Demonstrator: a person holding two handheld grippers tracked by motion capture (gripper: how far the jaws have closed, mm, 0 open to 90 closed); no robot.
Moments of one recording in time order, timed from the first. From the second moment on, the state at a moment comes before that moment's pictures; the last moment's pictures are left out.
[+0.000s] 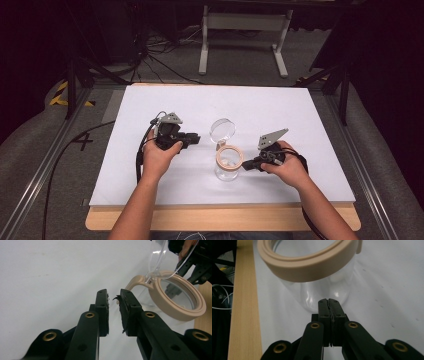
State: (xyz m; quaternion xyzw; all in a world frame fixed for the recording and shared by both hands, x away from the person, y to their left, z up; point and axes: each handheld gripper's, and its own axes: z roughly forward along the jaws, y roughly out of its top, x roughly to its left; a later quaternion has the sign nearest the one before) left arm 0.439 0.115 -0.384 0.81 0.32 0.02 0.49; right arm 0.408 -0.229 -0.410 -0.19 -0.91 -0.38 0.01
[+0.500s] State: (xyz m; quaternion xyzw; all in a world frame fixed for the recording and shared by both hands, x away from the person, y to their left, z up) left arm 0.442 0.110 -0.383 0.82 0.31 0.02 0.49; right arm 0.392 -0.208 -0.410 -0.16 -0.91 -0.38 0.02
